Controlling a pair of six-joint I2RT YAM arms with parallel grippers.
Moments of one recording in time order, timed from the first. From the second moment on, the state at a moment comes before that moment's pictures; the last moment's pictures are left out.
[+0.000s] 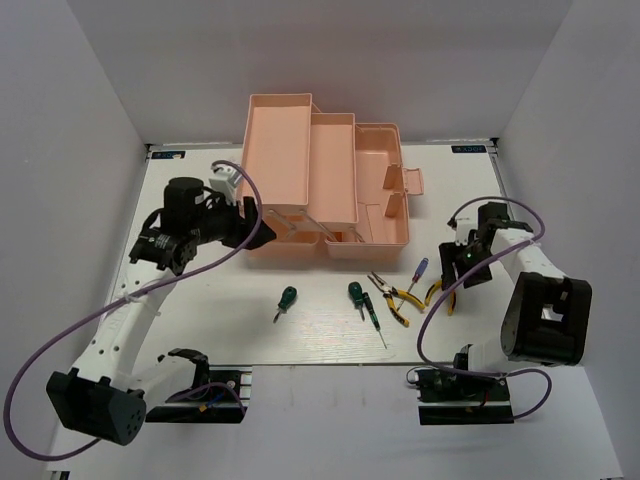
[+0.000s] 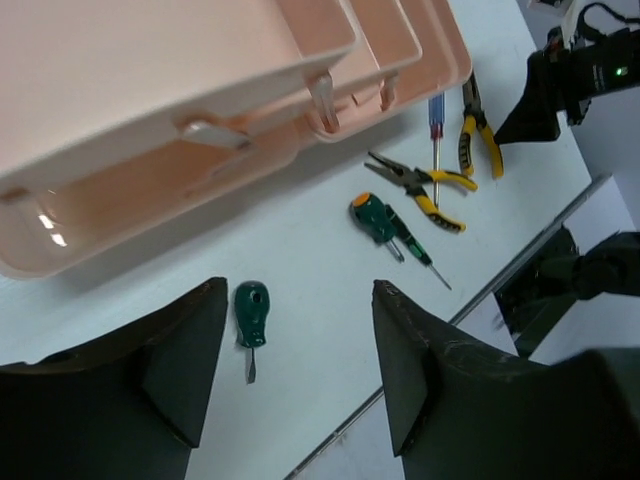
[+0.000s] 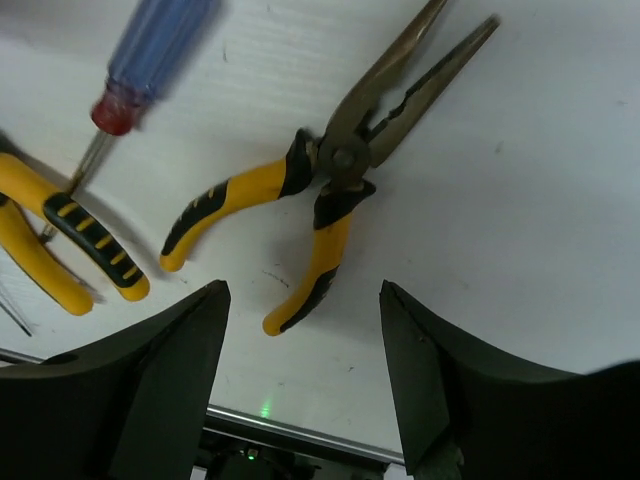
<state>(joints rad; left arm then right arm) -0.24 1.05 1.10 -0.60 0.52 -0.22 -0.12 1.46 0.92 -0.83 -0.24 -0.33</state>
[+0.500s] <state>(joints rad) -0.66 1.35 1.16 -0.50 0.44 -0.27 -0.08 1.46 0.77 -0.73 -0.08 -0.25</state>
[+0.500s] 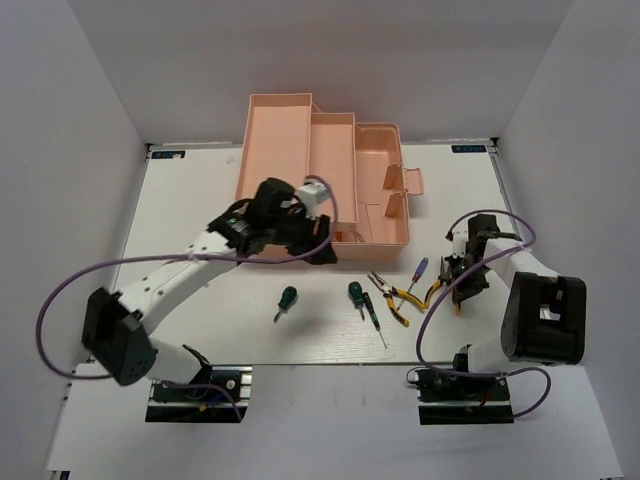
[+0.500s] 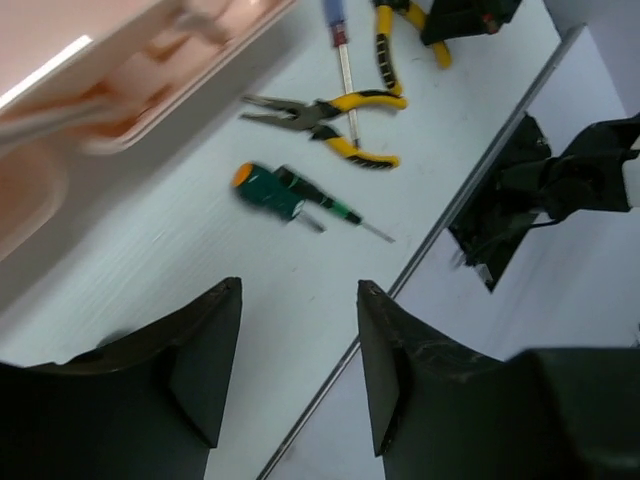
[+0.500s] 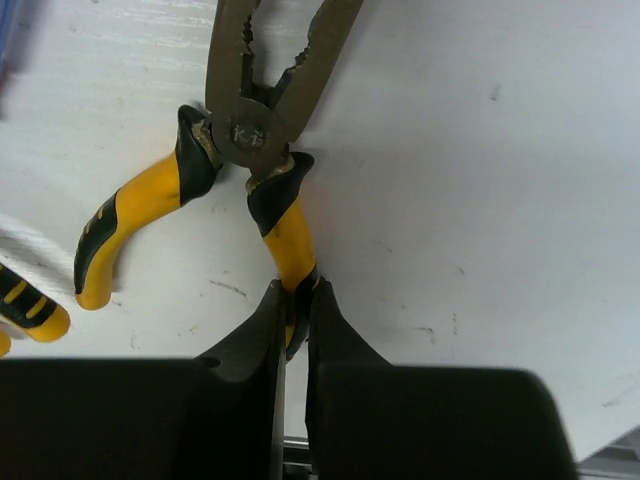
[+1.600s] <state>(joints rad) -1.05 1.96 1.42 -0.36 0.30 -0.38 0.29 1.88 1.75 -0.77 -0.24 -0.26</state>
